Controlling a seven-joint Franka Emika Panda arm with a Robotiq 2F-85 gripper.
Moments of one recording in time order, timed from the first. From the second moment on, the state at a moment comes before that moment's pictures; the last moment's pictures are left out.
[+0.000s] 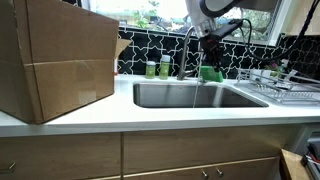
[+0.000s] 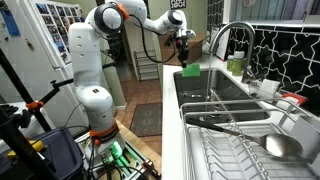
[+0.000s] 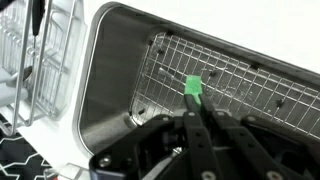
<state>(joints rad) 0.01 0.19 -0.07 -1.64 -0.39 1.46 0.44</state>
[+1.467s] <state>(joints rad) -0.15 -0.10 -0.16 -1.84 -0.32 1.48 0.73</state>
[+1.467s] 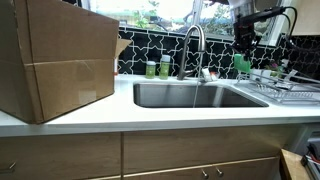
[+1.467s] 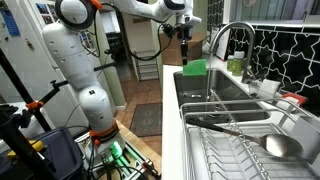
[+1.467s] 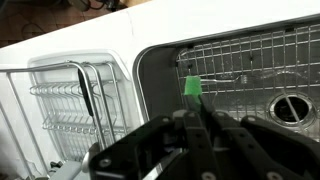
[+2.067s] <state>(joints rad) -0.32 0.04 -0.33 -1.60 -0.02 1.55 0.73</state>
